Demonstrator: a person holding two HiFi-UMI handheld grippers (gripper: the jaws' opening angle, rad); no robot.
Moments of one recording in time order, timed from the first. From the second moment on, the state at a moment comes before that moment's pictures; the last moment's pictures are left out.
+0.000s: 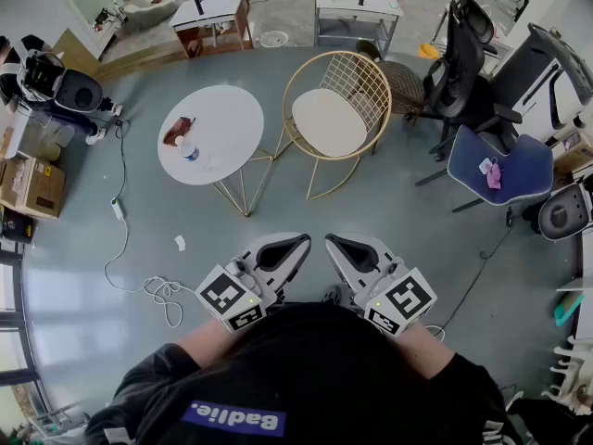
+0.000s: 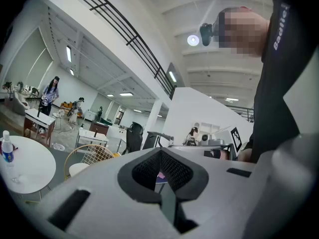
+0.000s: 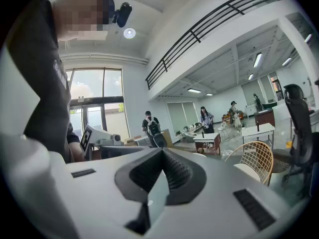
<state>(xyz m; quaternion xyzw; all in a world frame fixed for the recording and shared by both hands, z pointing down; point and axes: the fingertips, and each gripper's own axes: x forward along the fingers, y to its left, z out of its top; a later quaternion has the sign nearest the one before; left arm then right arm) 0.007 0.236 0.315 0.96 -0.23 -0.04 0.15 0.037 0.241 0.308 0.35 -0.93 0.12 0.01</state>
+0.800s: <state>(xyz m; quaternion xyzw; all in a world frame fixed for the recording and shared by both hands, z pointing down) 0.039 0.231 0.320 0.95 -0.27 -0.03 0.14 0.071 0.235 0.319 0.32 -0.94 0.12 0.00</state>
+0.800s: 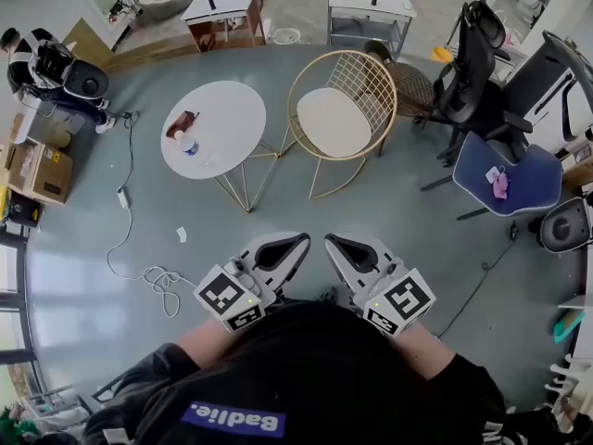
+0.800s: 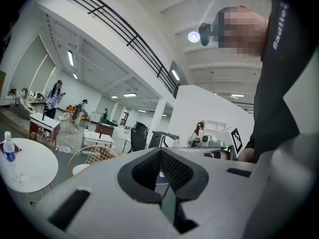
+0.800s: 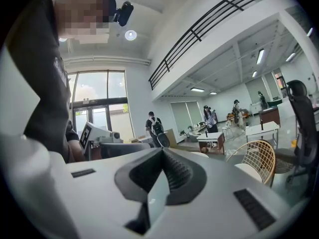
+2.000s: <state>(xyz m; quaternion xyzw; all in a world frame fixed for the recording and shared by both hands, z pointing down) -0.016 0.019 0.332 0.96 -0.25 -0.03 0.11 0.033 0.028 0.354 0.40 -0.91 0.10 0.05</state>
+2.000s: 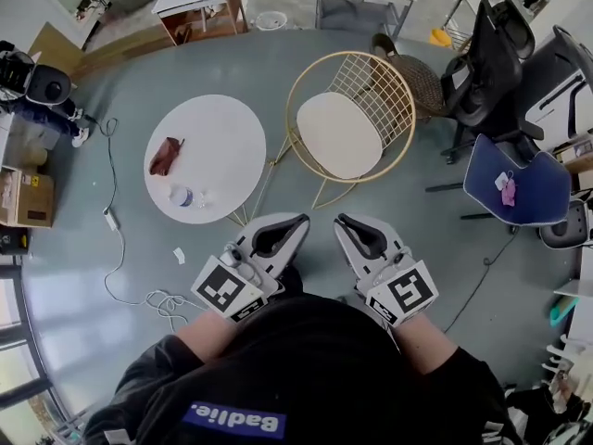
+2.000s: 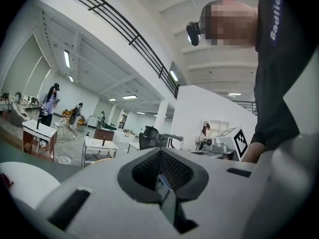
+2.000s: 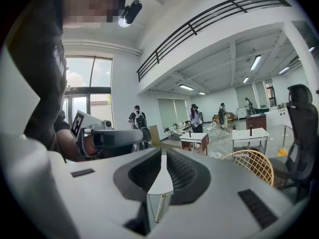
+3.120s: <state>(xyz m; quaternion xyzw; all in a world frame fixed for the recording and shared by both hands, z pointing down) -0.033 -0.117 0.423 0.94 -0.28 0.00 0.18 0.041 -0.142 0.583 0.45 -0.85 0.11 0.24</state>
